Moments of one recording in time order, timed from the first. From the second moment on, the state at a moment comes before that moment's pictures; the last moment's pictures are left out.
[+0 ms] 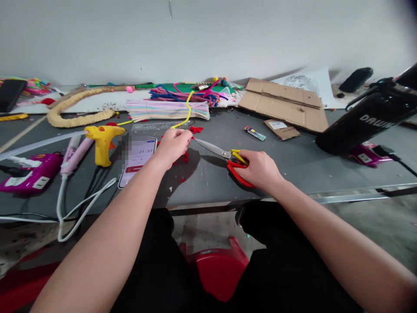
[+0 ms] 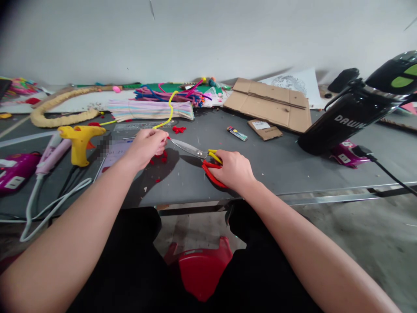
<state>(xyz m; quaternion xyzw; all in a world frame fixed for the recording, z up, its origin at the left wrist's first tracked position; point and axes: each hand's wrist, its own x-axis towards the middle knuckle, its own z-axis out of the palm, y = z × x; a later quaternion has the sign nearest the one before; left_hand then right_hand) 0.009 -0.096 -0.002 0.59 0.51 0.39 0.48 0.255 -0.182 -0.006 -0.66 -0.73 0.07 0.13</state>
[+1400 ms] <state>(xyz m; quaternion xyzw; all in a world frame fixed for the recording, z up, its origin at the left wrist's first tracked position) 0.011 -0.098 0.005 0.55 0.52 0.38 0.54 0.254 -0.183 -0.005 -0.66 -0.74 0.07 0.11</state>
